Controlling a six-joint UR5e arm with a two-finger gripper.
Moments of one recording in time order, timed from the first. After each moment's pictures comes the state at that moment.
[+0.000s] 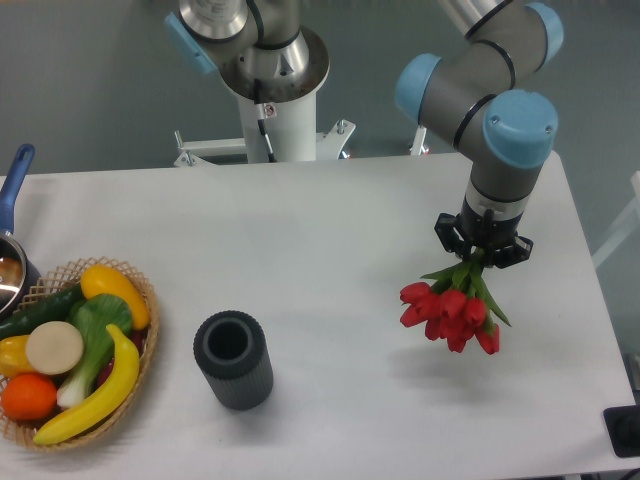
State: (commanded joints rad) arm 2.73 -1.94 -1.60 -1.08 1.56 1.15
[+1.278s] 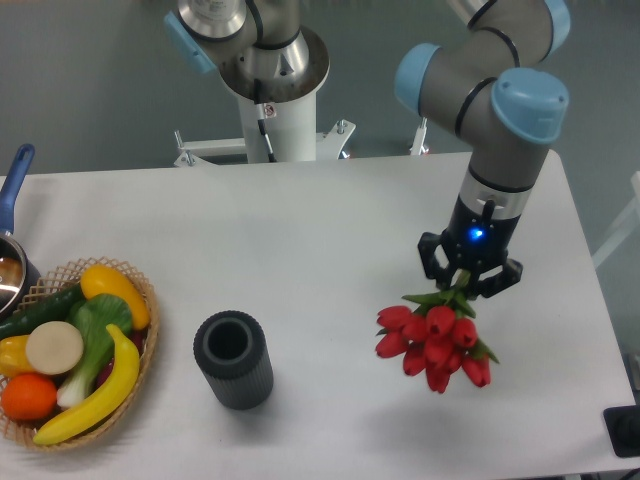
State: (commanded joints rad) arm 2.66 -1.92 -1.54 -1.00 1.13 1.02
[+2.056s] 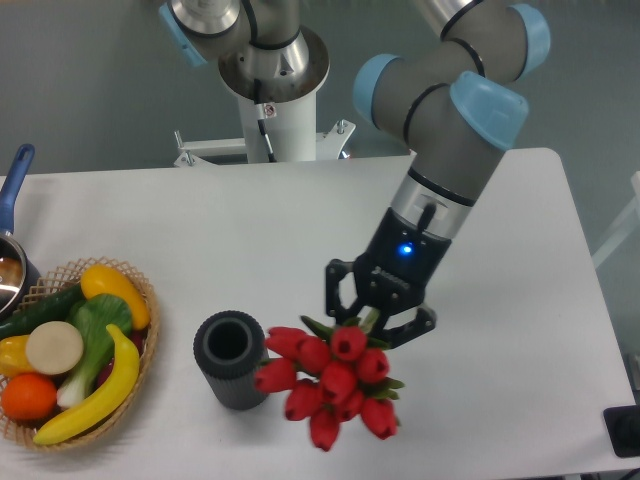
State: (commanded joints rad) arm 2.56 -1.94 -1.46 -0.77 0.60 0.77
